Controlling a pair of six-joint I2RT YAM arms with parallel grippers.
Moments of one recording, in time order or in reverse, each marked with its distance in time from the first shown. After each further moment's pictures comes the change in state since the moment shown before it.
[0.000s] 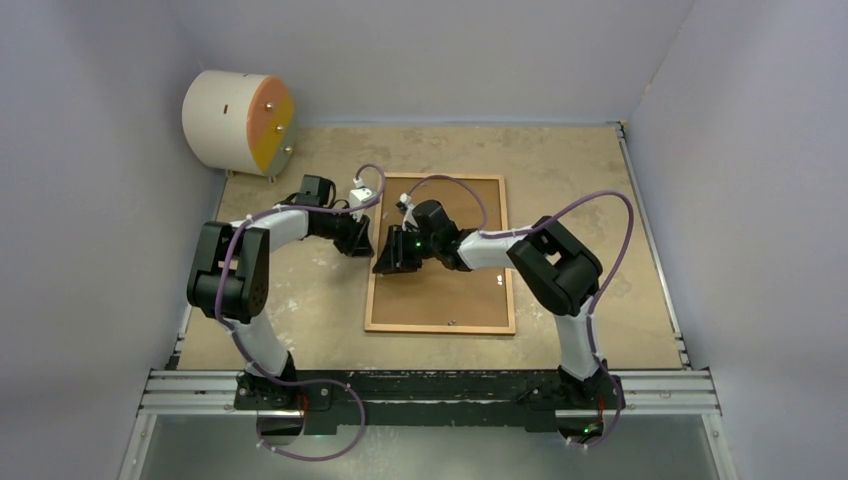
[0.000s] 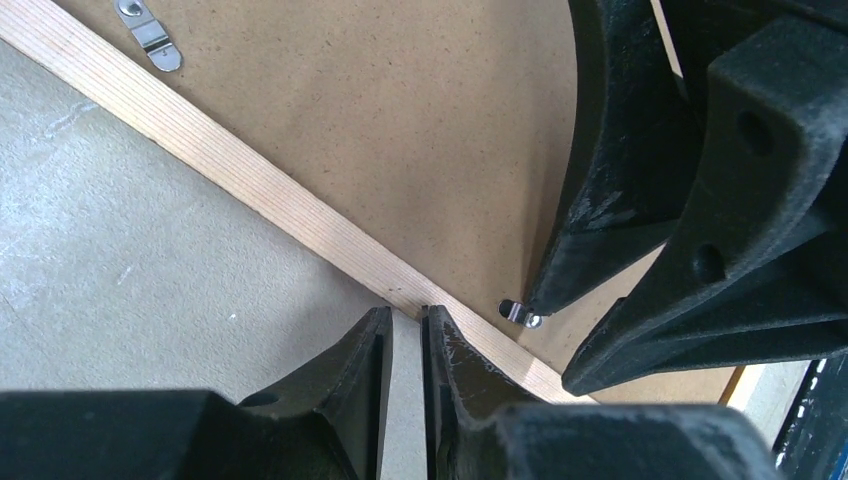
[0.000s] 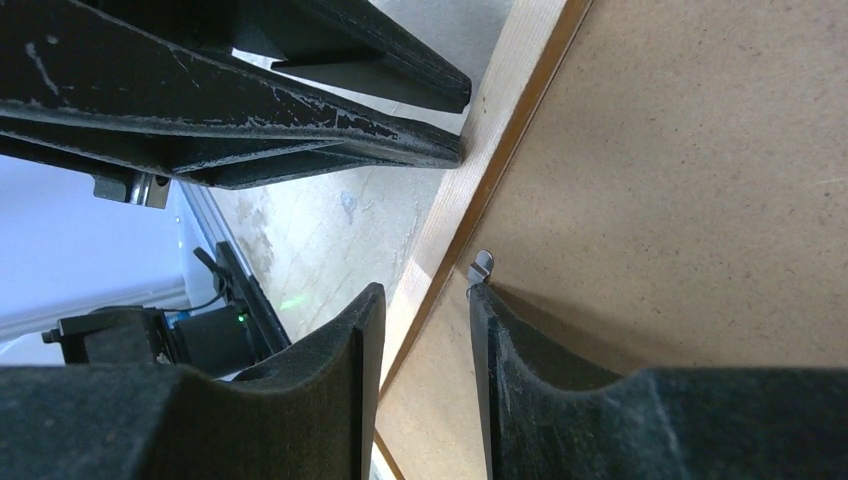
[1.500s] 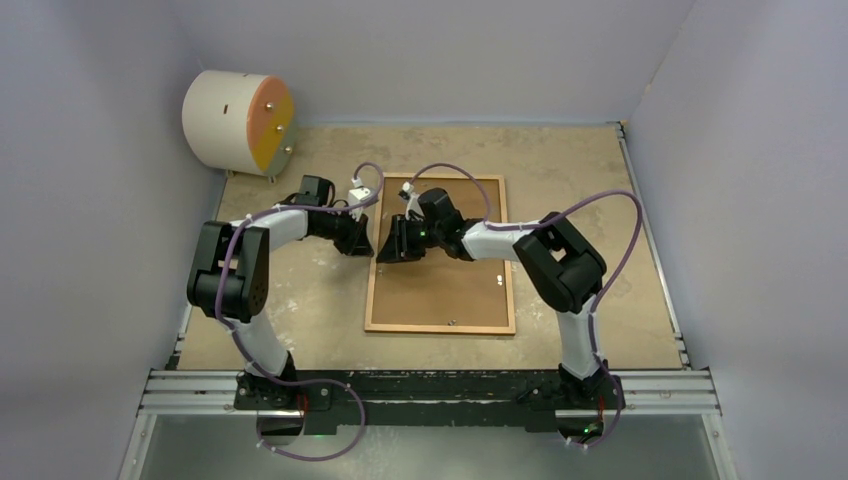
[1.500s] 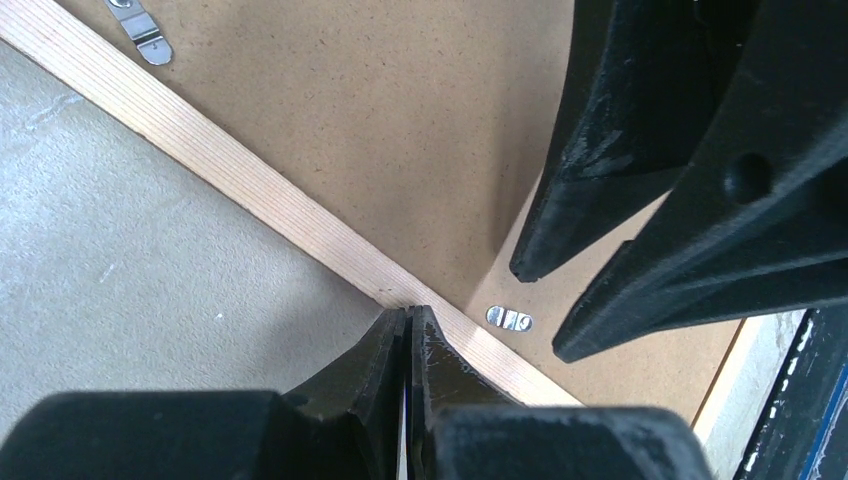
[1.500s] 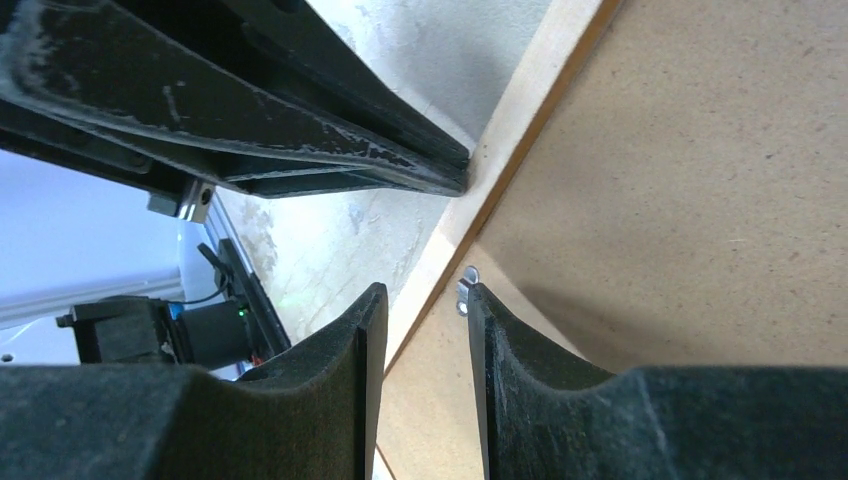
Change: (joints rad) left arm 0.006 0.006 -0.001 -0.004 0.023 -0.029; right arm -0.052 -0.006 0.056 -0.044 -0.068 -0.074
